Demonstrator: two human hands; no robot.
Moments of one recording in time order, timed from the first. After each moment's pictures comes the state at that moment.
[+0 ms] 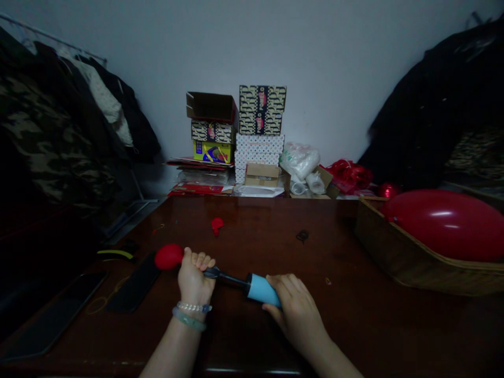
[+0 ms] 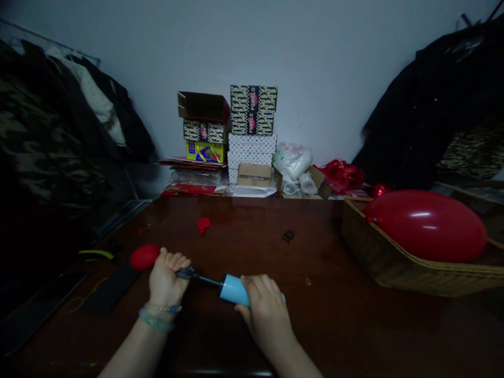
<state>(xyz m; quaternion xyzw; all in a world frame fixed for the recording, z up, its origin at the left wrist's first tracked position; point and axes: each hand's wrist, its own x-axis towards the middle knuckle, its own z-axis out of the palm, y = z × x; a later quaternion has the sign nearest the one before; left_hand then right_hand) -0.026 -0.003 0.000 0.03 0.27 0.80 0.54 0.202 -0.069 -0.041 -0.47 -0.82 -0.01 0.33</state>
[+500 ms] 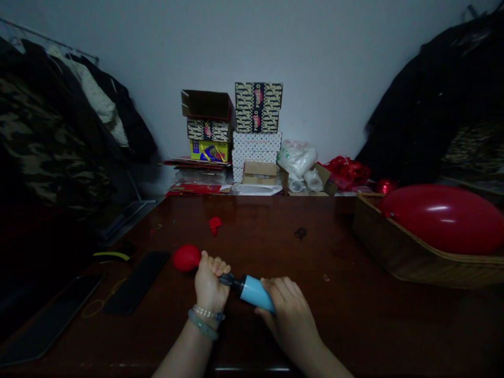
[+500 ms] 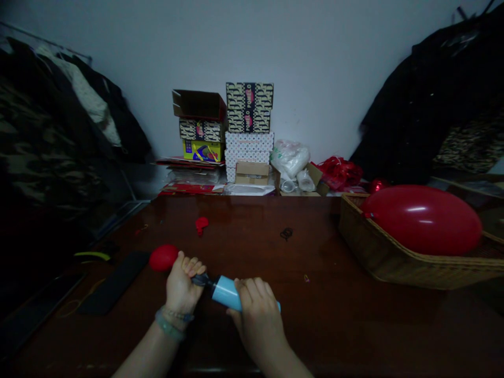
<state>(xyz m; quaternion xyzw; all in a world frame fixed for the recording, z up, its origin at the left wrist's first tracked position) 0.014 -0.008 -0.015 0.02 0.27 0.76 0.59 0.188 -0.079 -0.040 -0.51 -0.80 0.01 0.32</state>
